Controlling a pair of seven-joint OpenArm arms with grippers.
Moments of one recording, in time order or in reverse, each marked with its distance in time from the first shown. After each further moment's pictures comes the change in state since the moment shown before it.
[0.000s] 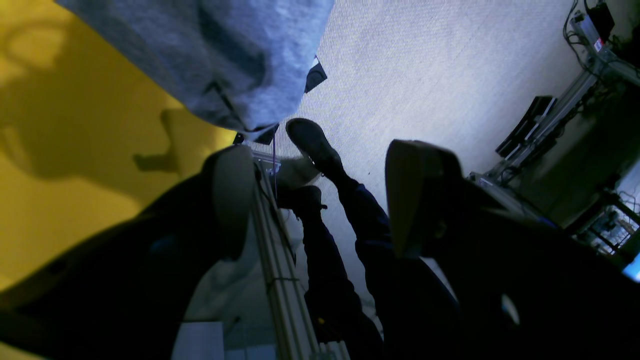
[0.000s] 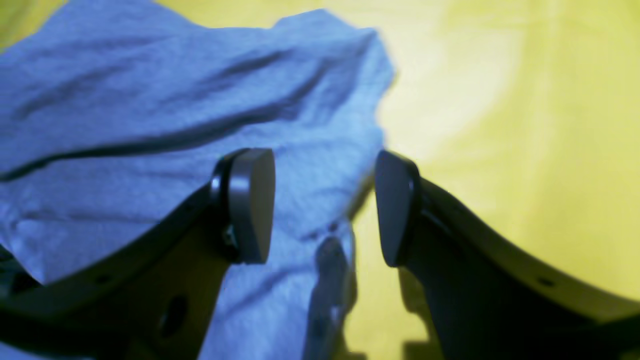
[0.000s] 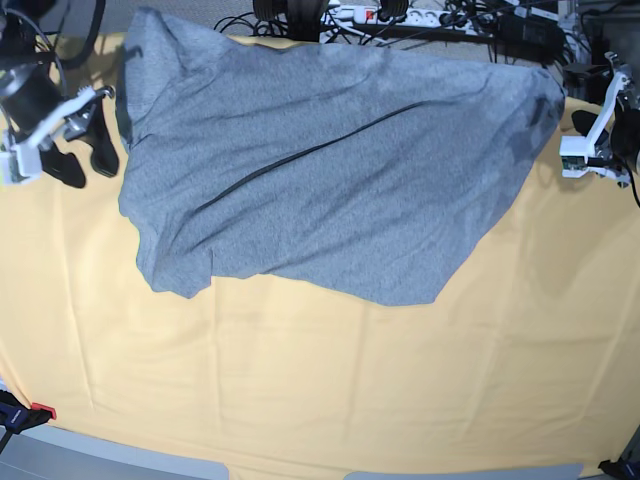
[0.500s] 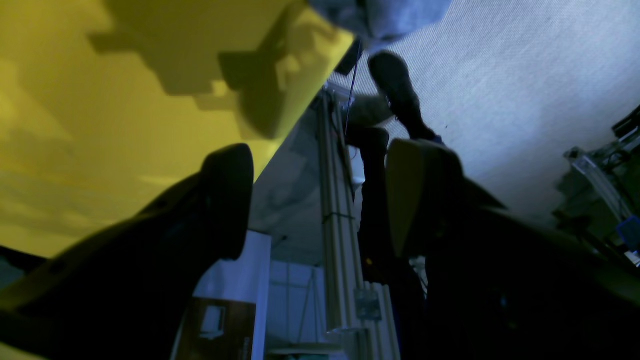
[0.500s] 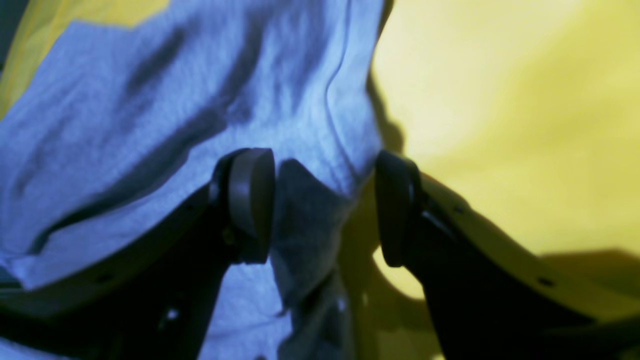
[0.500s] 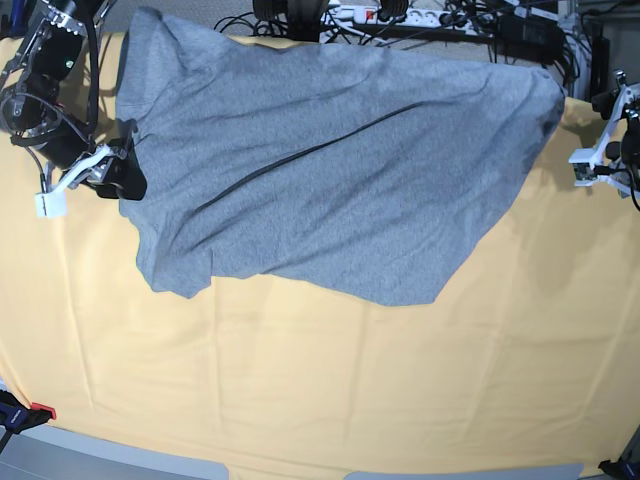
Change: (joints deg) left arm -0.2 1.2 0.0 0.0 20.5 4.2 0.0; right arm 14.0 -0.2 -4.8 -29.5 1.4 -0.6 -2.6
